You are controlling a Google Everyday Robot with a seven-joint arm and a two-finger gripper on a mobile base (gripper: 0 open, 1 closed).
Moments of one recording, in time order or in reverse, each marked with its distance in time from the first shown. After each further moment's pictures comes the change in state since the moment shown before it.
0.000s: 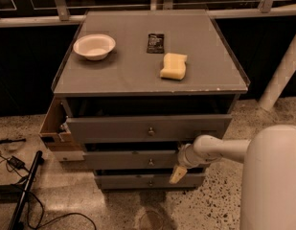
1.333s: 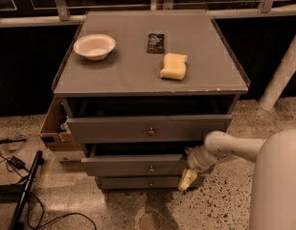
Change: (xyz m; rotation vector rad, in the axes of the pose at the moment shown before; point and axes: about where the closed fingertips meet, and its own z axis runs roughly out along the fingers) arm 0.031 0.025 -0.032 -0.157 0.034 0.096
